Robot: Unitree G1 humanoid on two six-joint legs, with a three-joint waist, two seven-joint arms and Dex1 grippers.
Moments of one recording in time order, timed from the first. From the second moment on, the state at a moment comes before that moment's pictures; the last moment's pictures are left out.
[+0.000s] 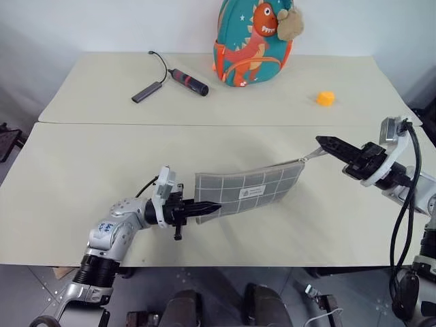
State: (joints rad) left arm -0.36 0.46 -0.08 0.03 -0.66 0.45 -1.16; right arm -0.53 -0.70 -0.48 0.18 1.16 1.12 0.71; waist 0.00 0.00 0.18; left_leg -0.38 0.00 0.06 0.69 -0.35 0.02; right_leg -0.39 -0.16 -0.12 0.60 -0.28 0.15
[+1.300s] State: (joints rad) left arm -0.51 0.27 -0.15 0.34 -0.42 0.06 -1.31; right arm -0.35 -1.13 -0.40 -0.17 0.80 0.68 1.29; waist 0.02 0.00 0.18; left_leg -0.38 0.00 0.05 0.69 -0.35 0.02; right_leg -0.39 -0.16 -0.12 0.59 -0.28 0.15
